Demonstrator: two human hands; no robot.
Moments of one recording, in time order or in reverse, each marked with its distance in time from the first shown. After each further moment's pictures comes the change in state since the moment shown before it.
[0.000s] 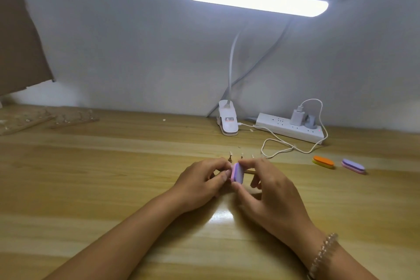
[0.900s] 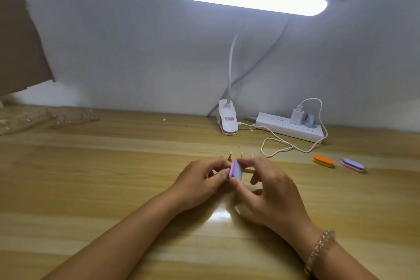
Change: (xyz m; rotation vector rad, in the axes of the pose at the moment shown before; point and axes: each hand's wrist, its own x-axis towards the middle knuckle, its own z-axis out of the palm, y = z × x) left_hand 0.001 -0.002 0.001 -0.065 0.025 0.009; right_hand 0.002 -0.002 -0.001 0.003 0.022 0.050
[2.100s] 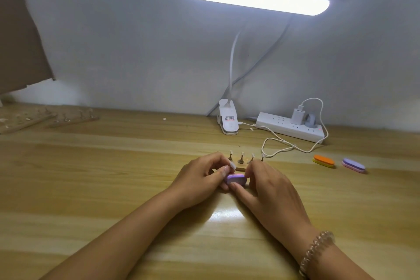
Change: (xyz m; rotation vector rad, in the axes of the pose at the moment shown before) left_hand 0.003 -0.007 0.003 -0.123 0.026 -0.052; right_hand -0.002 -0.003 0.001 -0.192 -0.106 0.044
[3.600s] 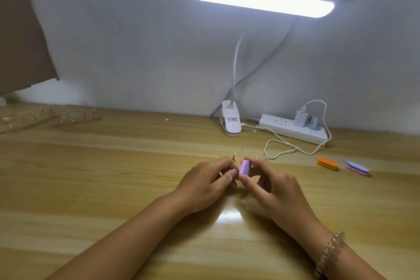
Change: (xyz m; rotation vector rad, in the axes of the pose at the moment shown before) left_hand -0.007 0.012 0.000 0.182 -0.041 0.055; right_hand 0.006 0.010 -0.003 0.386 0.010 0.030
